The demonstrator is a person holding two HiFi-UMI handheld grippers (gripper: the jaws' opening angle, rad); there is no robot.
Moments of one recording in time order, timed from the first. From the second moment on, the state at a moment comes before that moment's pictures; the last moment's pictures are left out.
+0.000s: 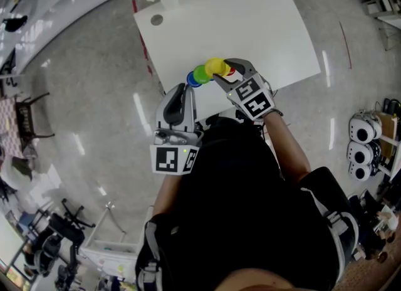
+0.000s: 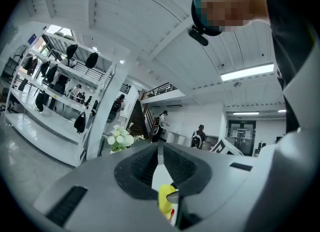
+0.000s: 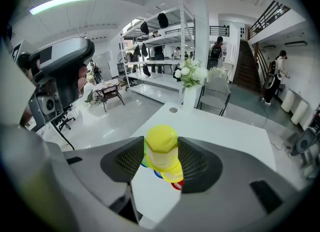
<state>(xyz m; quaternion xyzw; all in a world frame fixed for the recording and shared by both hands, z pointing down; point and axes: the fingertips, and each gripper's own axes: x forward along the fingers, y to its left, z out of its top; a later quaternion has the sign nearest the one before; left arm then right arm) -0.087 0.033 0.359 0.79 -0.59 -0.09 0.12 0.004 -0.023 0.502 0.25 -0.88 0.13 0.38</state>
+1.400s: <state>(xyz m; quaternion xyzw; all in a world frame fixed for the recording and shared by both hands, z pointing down) -0.078 0.032 0.359 0.80 -0.59 -0.07 0.12 0.041 -0.031 0.416 0.39 -0.89 0.16 0.17</state>
